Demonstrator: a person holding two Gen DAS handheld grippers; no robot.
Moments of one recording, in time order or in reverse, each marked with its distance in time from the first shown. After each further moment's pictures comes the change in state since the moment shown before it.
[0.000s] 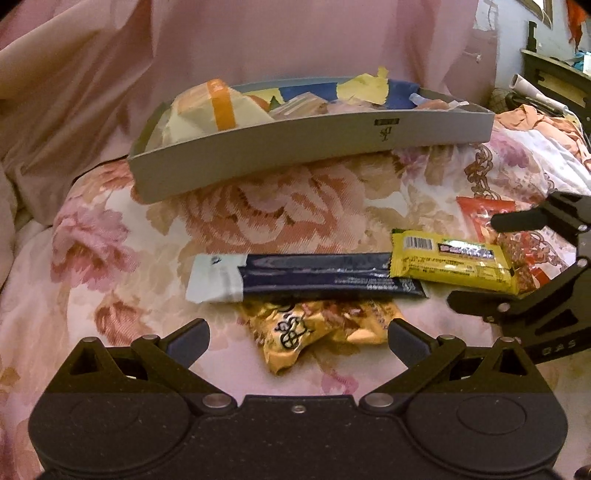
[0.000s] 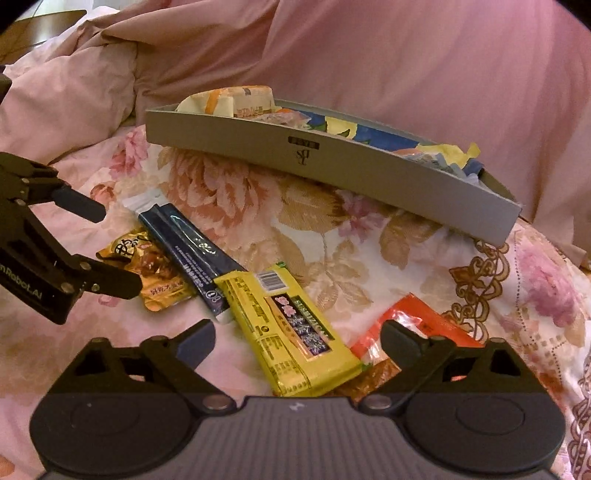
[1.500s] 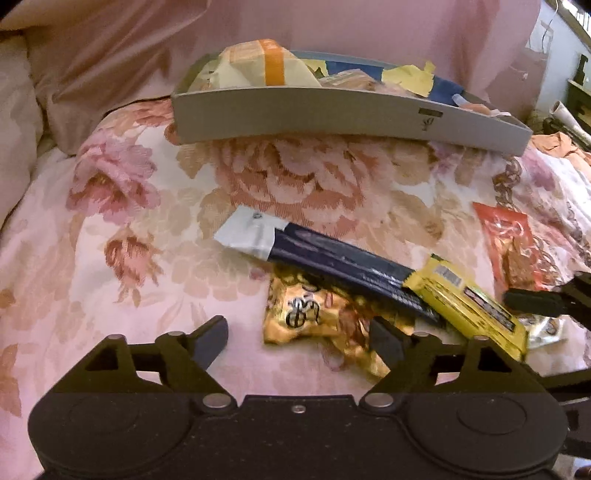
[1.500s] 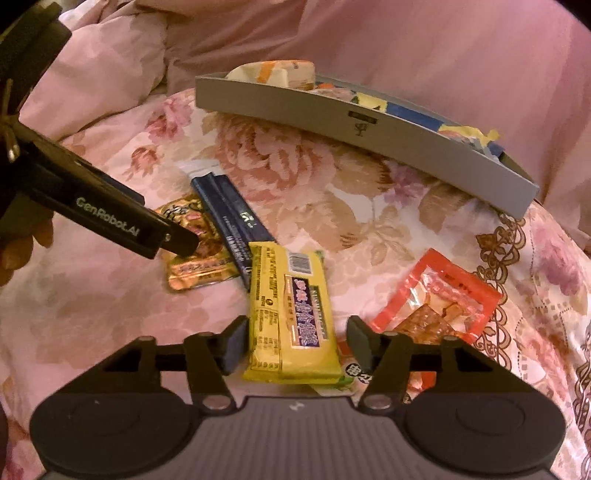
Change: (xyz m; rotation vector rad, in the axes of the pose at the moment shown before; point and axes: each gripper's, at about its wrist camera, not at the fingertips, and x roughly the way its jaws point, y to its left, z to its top) left arm 0.000 0.008 -0.009 -0.184 0.084 0.034; right arm -0.024 0.037 -0.012 -0.017 0.097 0.010
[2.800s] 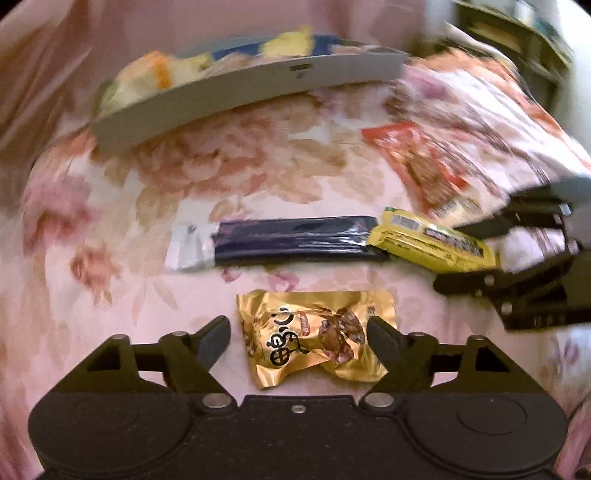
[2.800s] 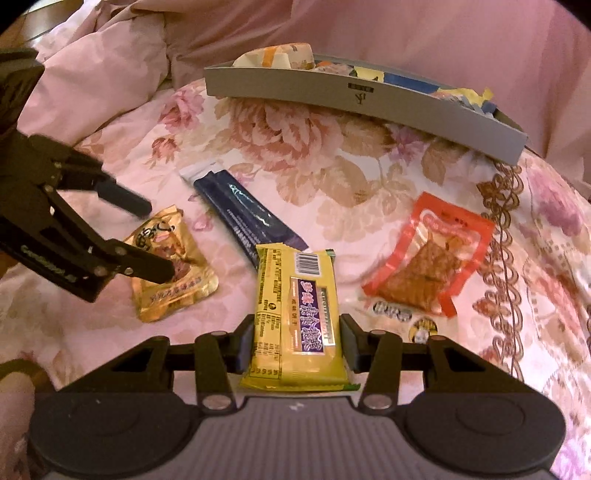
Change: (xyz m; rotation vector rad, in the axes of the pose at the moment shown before) left arm -0.042 -0.006 -0.031 0.393 0.061 -0.201; right arm -0.031 0.008 -0.022 0.091 0.079 0.067
